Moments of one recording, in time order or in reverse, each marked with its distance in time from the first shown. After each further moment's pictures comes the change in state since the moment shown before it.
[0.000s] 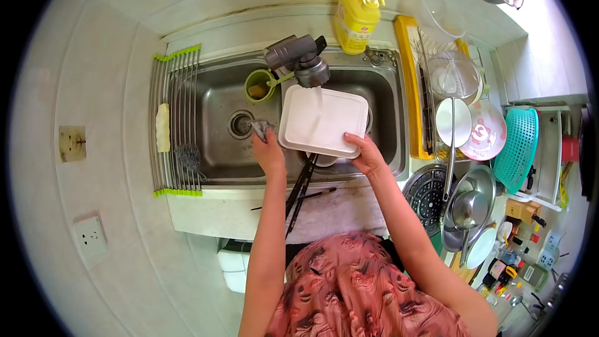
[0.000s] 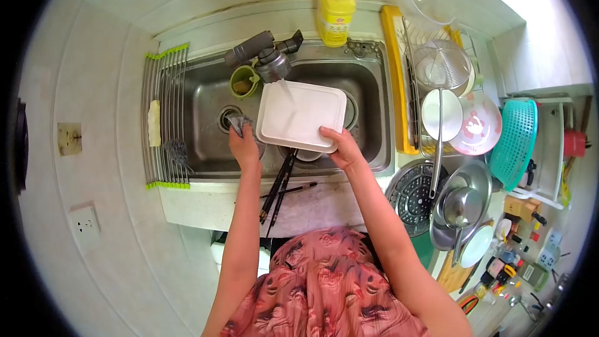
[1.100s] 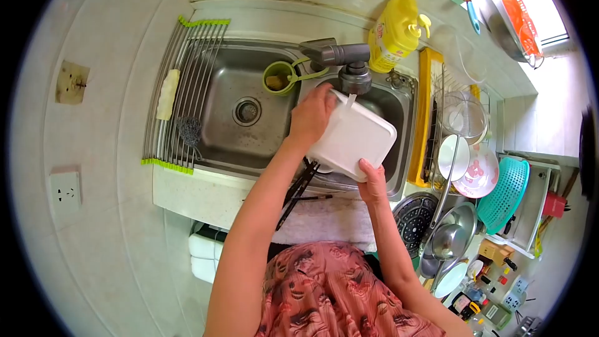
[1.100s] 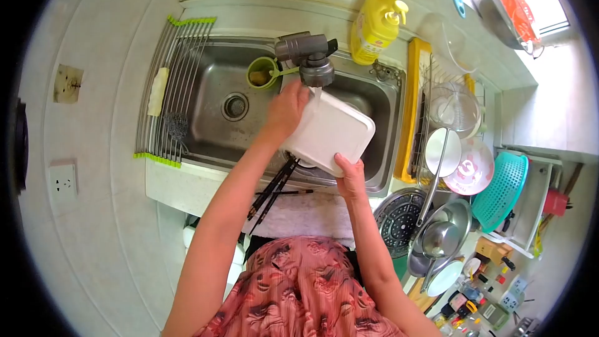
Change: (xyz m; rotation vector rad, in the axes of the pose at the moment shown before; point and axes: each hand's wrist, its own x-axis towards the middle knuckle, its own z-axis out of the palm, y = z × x) left_hand 0.036 0.050 0.052 0.426 -0.248 0.685; right_hand -0.035 0.018 -0.004 -0.102 0.061 -0.238
